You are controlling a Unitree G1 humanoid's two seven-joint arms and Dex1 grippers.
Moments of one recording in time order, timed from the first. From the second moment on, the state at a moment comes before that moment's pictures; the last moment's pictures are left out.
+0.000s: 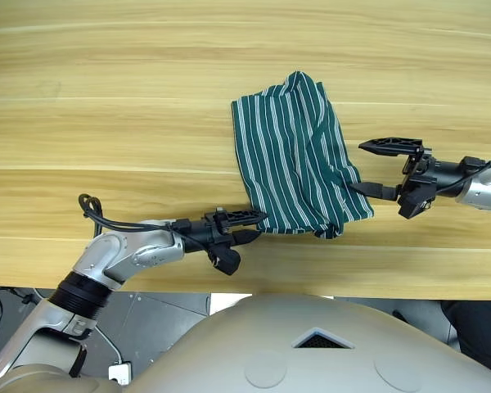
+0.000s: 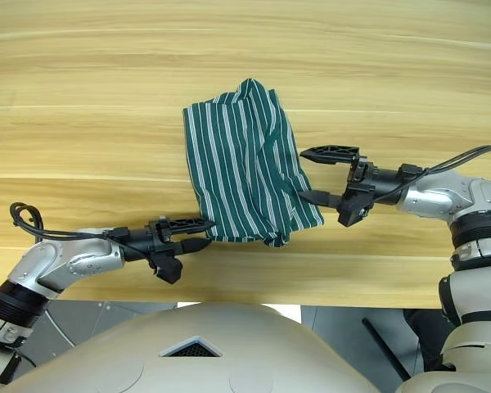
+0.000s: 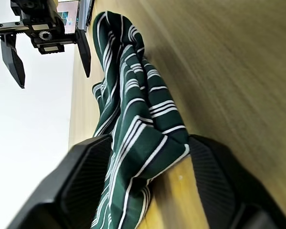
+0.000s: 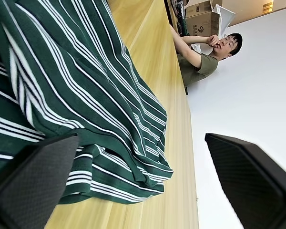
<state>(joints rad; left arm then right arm) 0.11 0.83 -0.50 -0.07 0.67 -0.79 -0.32 -0.43 -0.87 0.43 0.80 -0.65 -1.50 0.11</state>
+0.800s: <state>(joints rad) 0.17 0.87 -0.44 -0.15 0.58 -0.62 -0.47 -0.32 -0.92 0.56 0.62 -0.39 -1.43 0.29</state>
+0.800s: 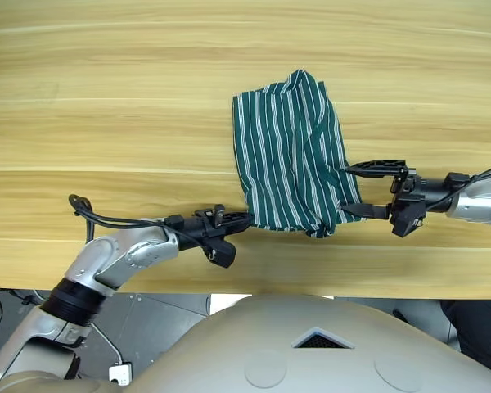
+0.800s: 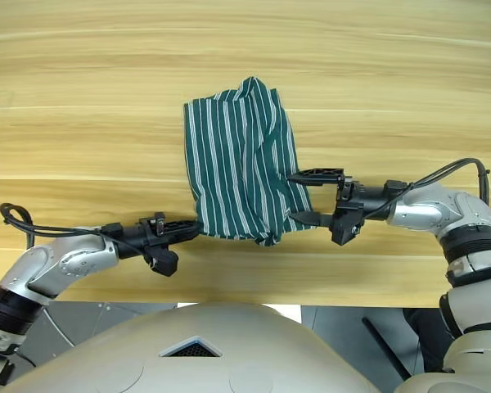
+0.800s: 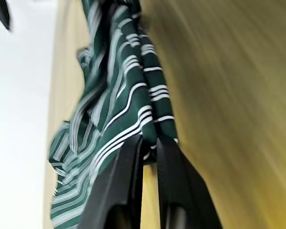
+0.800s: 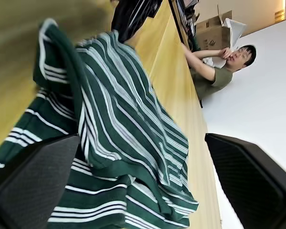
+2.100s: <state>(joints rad) 0.18 0.86 -0.42 -0.15 0.57 -0.61 -0.46 -0.17 -0.87 0.55 0.29 -0.06 -1.06 0.74</state>
